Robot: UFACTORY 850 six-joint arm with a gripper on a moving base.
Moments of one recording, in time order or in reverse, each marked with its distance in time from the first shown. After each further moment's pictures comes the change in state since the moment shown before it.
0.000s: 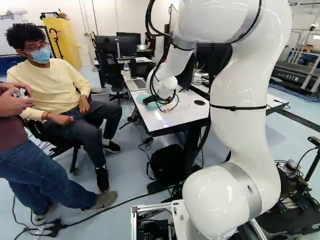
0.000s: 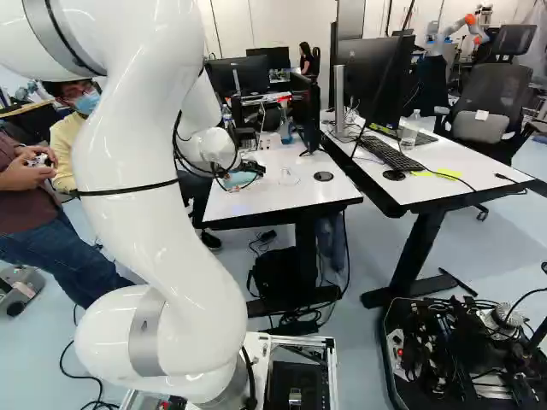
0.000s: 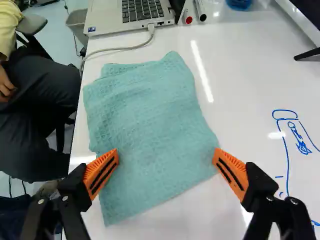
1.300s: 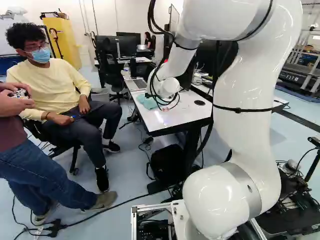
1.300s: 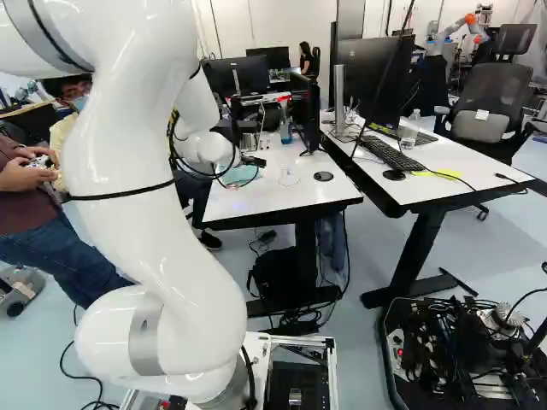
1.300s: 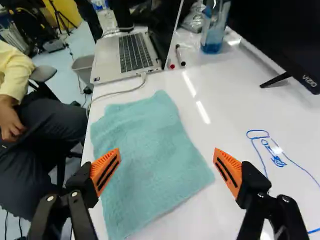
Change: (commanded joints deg) arm 0.4 2.6 3.2 4.0 9.6 0.0
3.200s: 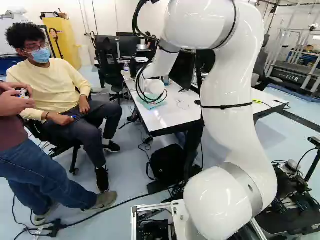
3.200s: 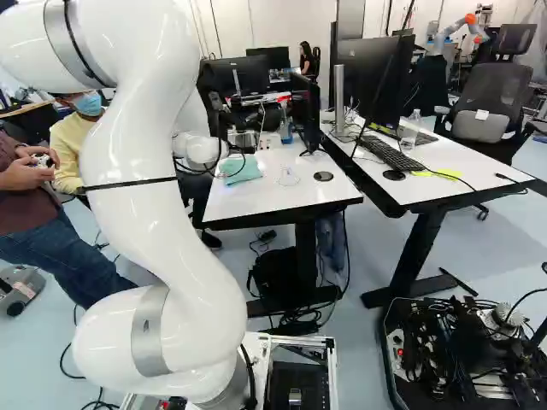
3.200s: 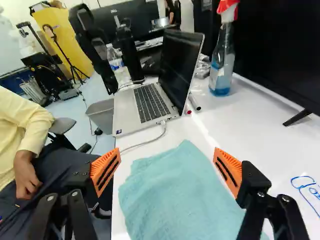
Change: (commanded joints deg) arm 6.2 -5.3 -7.0 11.8 19.2 0.0
